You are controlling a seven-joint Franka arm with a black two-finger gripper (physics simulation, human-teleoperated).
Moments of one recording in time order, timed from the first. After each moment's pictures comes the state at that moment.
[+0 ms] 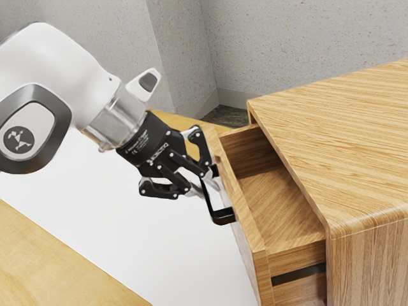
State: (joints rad) arm -0.97 -0.57 0.62 -2.09 0.03 2.12 -1.30
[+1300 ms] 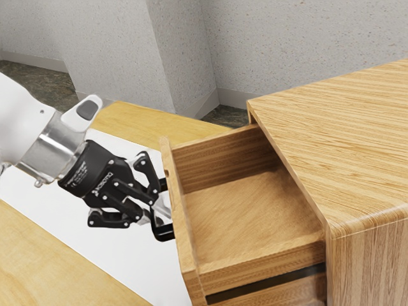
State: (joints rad) arm -0.76 -0.81 0.45 -2.31 0.03 2.12 -1.31
